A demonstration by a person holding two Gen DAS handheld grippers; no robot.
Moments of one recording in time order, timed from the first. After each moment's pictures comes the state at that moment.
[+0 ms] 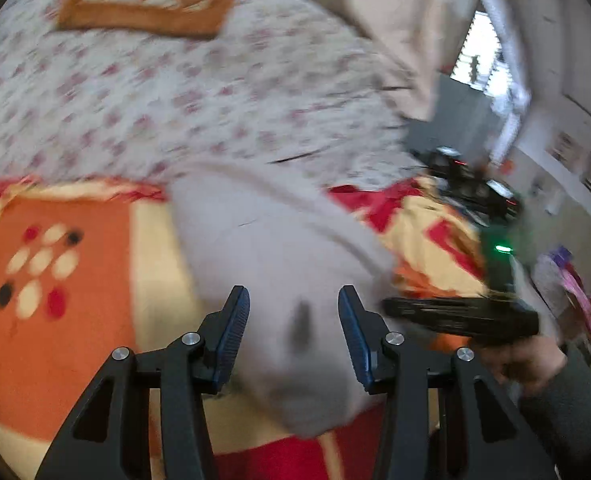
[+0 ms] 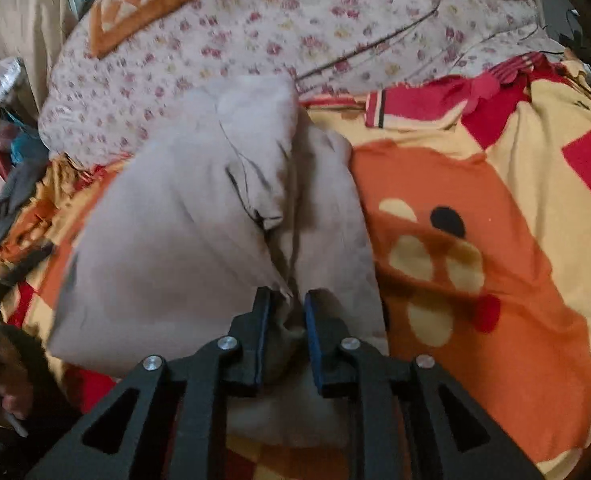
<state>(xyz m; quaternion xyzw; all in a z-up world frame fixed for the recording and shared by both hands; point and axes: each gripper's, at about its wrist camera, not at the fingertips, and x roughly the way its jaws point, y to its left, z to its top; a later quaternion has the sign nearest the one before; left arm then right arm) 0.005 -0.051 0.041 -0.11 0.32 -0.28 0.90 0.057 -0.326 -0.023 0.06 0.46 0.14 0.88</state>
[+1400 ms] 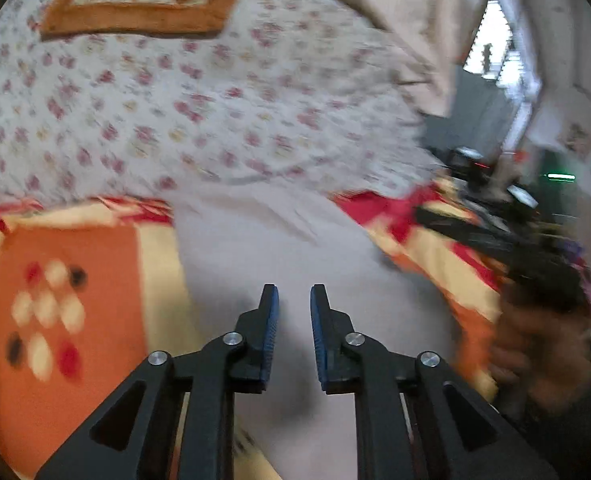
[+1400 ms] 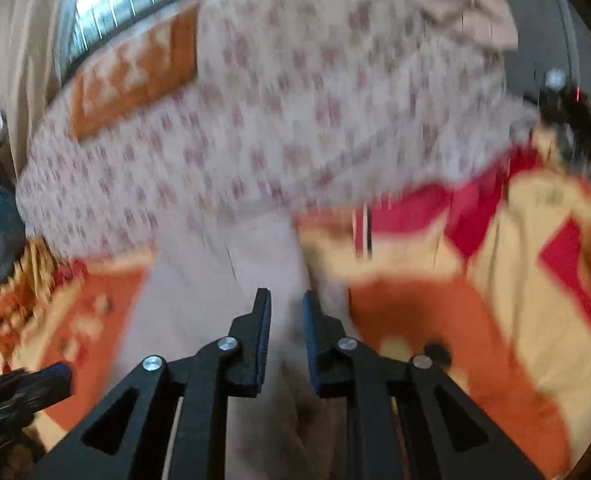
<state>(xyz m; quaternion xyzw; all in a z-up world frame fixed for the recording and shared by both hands) 0.092 -0.050 0.057 -0.09 0.36 -0.22 0.90 0.096 -0.295 0.075 0.10 0.30 0.06 0.95</state>
